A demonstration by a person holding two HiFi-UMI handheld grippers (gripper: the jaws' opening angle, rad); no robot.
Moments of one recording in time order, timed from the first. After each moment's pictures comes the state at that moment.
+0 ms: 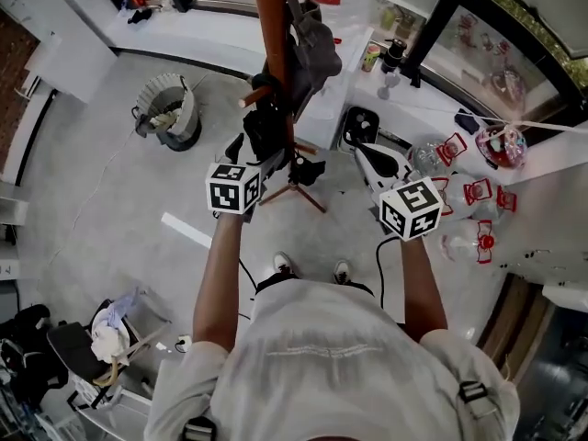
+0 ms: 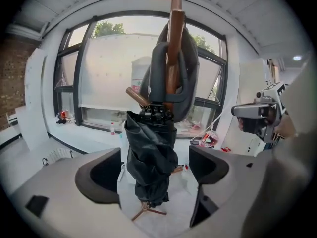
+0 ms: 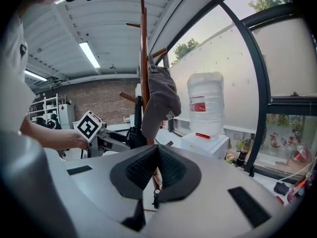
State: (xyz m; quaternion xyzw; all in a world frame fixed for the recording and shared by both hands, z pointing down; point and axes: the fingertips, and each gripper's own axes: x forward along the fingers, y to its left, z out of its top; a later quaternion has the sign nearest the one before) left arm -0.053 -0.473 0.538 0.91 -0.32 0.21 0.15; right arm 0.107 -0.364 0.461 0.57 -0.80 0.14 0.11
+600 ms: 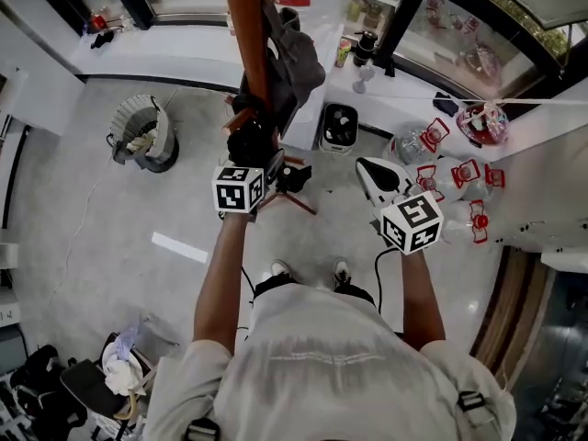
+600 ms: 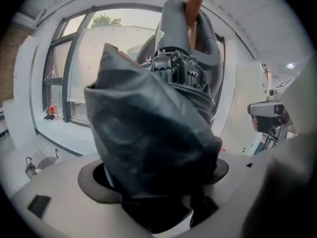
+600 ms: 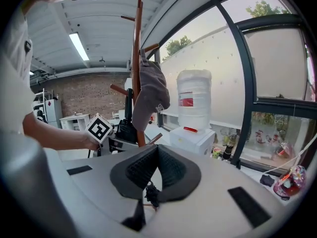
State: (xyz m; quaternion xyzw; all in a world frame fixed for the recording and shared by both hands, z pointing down) left arm -0.006 -0.507 0.581 0.92 -0.27 0.21 0.17; right arm 0.126 -0.351 0.475 0.62 -0.76 0.15 0.14
